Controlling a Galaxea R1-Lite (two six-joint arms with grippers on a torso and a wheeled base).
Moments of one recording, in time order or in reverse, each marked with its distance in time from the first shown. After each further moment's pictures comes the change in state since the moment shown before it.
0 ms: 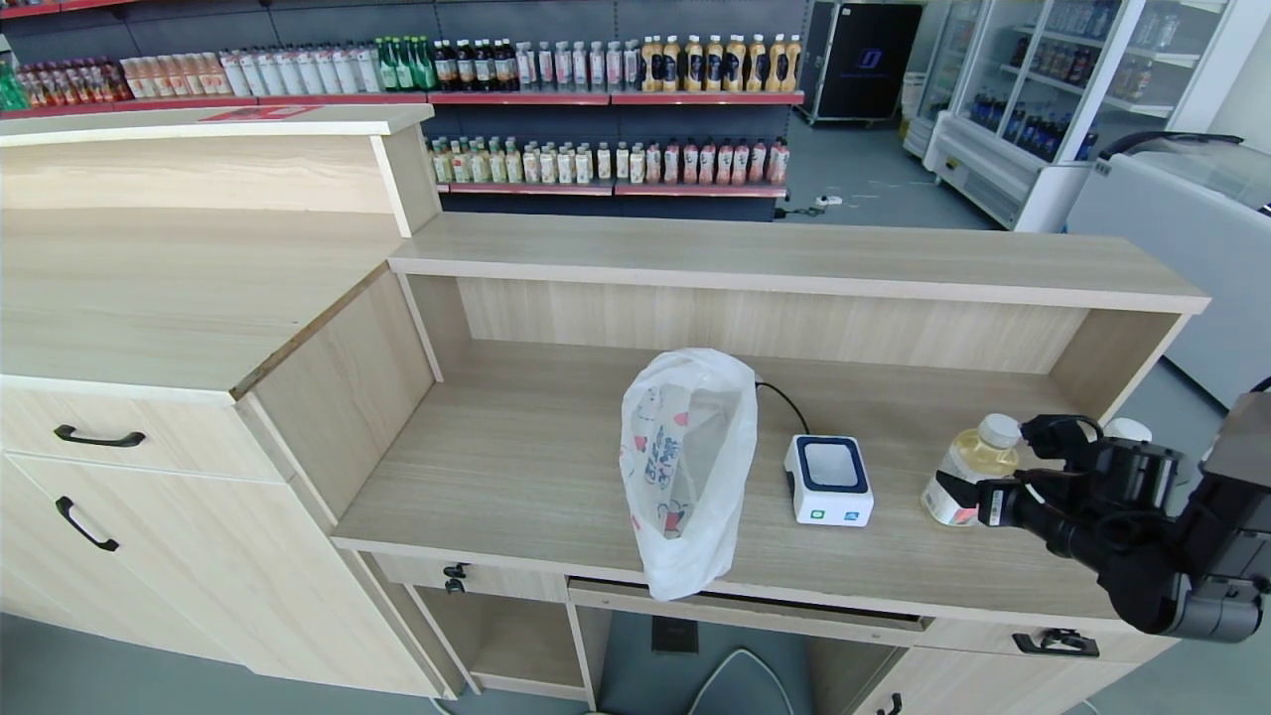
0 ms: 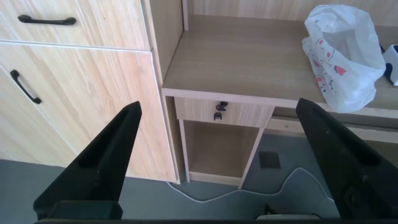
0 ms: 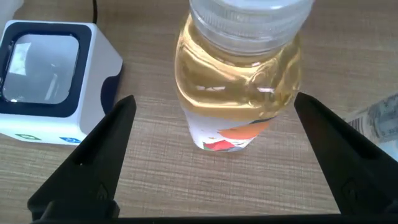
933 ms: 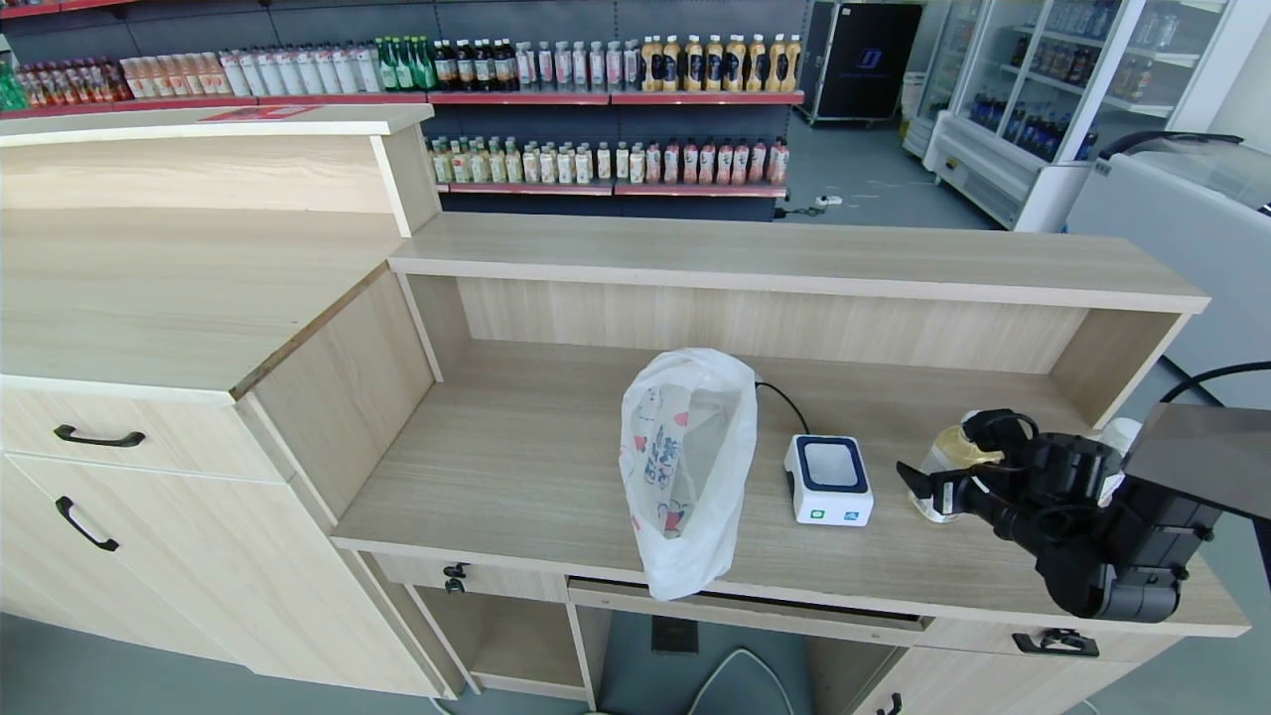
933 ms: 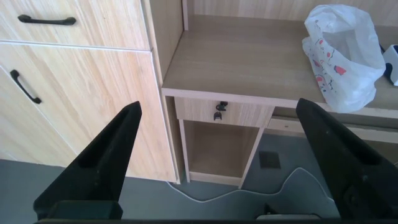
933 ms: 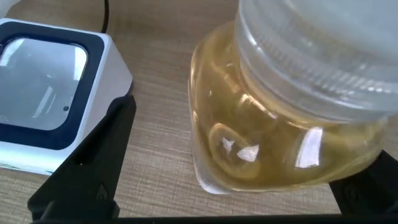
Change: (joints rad) left arm 0.000 0.000 0.000 0.000 0.000 0.000; right arm 0.080 0.134 -0.162 -0.036 -0.041 -0.074
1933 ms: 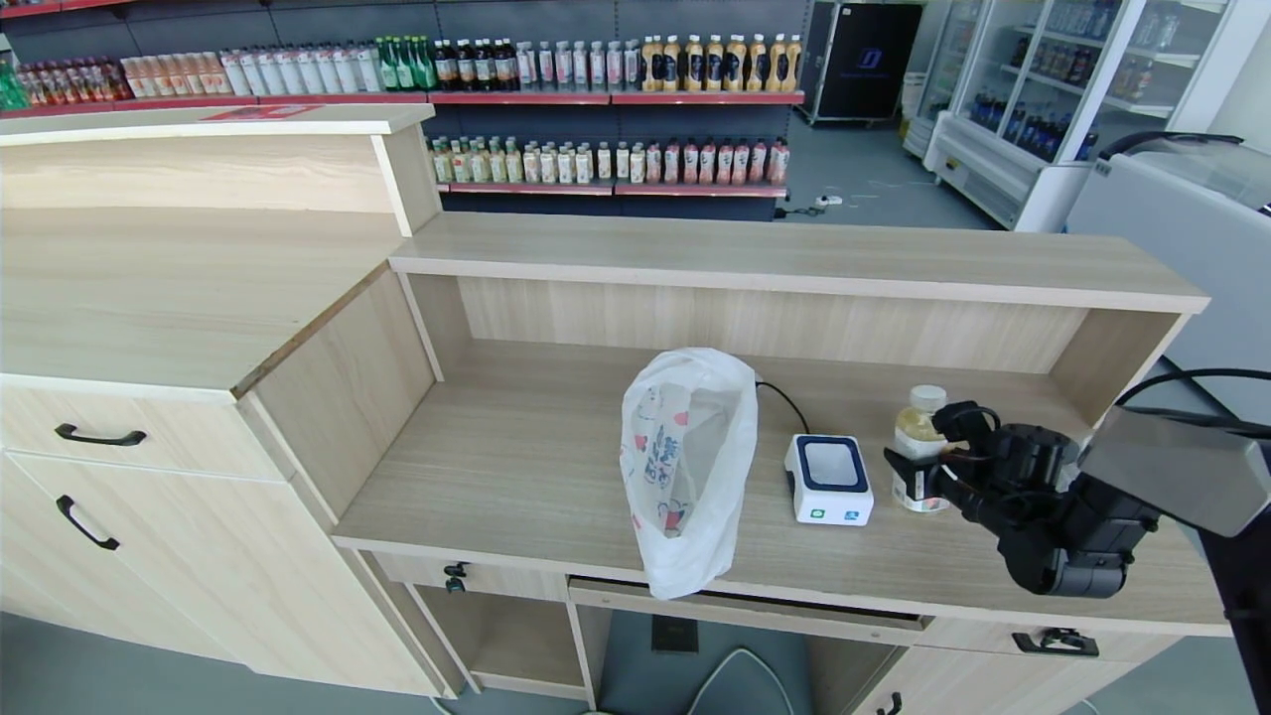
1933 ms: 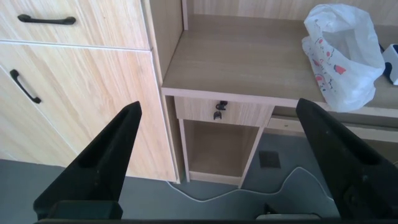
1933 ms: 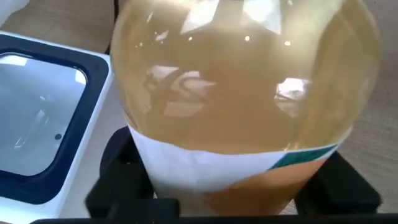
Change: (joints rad) left arm -0.001 0.000 0.000 0.000 0.000 0.000; right arm 0.019 0.109 -0.210 0.057 0.039 -0.026
